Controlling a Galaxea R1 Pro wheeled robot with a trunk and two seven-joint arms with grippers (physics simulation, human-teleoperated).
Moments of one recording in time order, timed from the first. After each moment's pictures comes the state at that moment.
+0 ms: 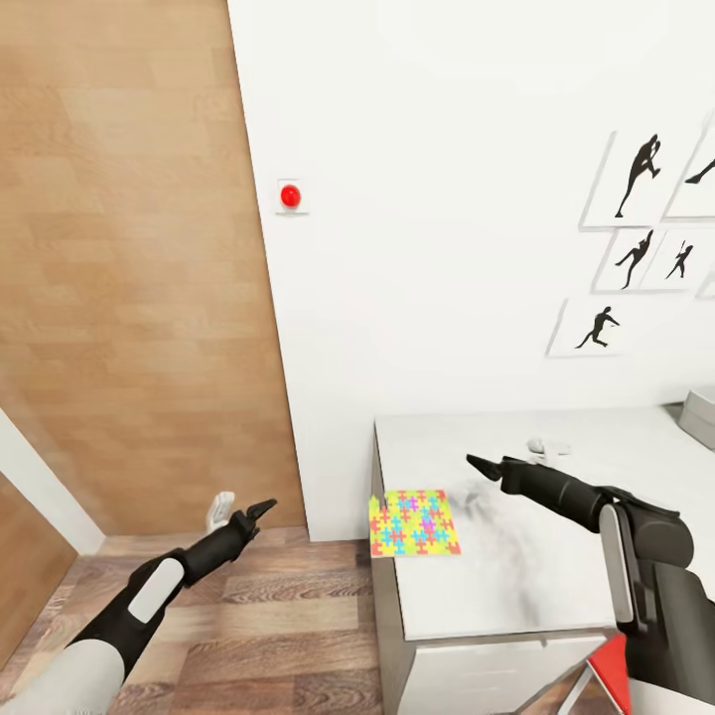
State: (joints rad) left arm -0.61 0.15 -0.03 -0.55 0.94 0.45 -0.53; right arm -0.46 -0.05 -0.34 -1.61 0.01 0.87 0.75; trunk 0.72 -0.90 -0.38
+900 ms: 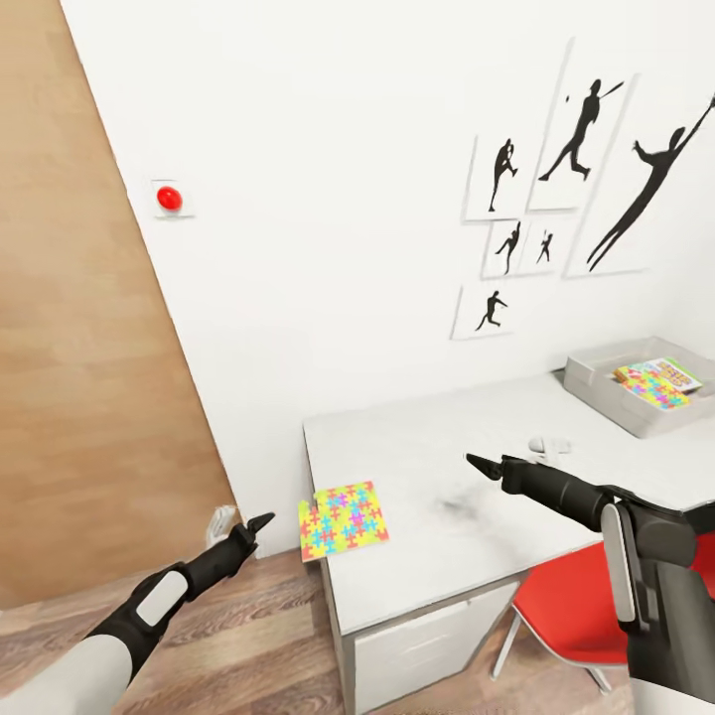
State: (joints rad) left arm -0.65 0.14 -0.03 -0.36 0.93 0.37 -0.55; right arm -0.46 -0.05 -0.34 -1.61 0.01 0.88 0.77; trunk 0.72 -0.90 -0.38
